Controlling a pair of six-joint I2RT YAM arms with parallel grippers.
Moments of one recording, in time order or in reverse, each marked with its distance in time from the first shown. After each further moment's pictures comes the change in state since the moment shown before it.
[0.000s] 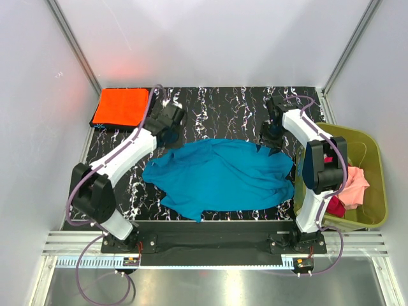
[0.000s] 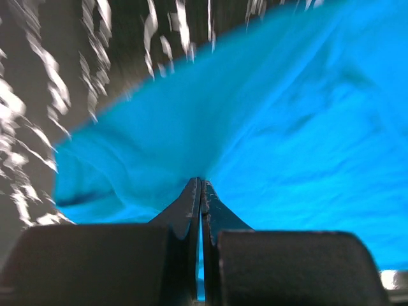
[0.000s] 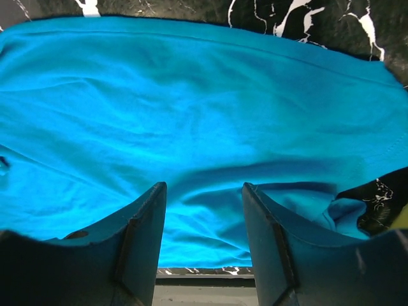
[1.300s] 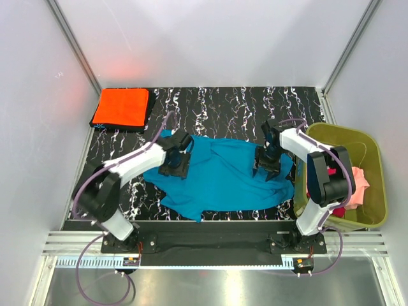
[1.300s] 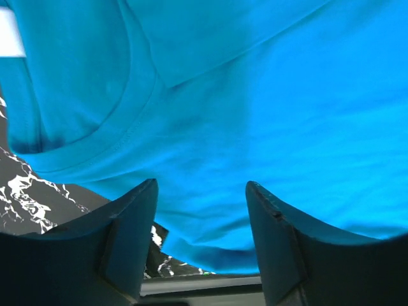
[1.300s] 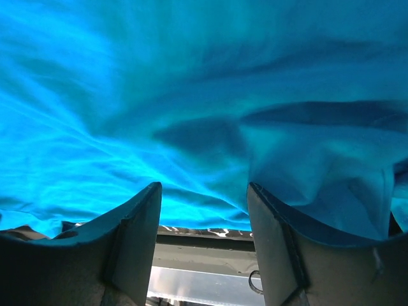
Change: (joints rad) left arm -0.083 -0.020 -0.224 -0.013 0.032 0.021; right arm 0.065 -0.153 -0.338 0.040 -0.114 -0.006
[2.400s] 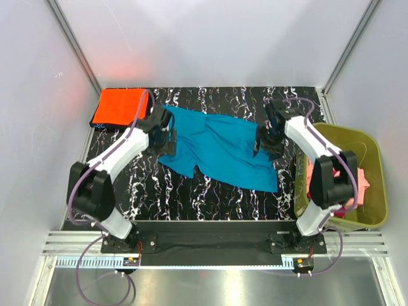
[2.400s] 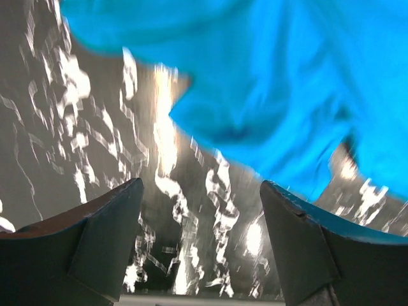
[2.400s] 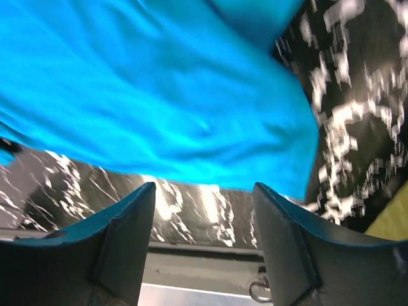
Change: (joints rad) left arm 0.221 0.043 0.232 -0.082 -0.040 0.074; right arm -0.008 0.008 0.264 -0.080 0.062 -0.035
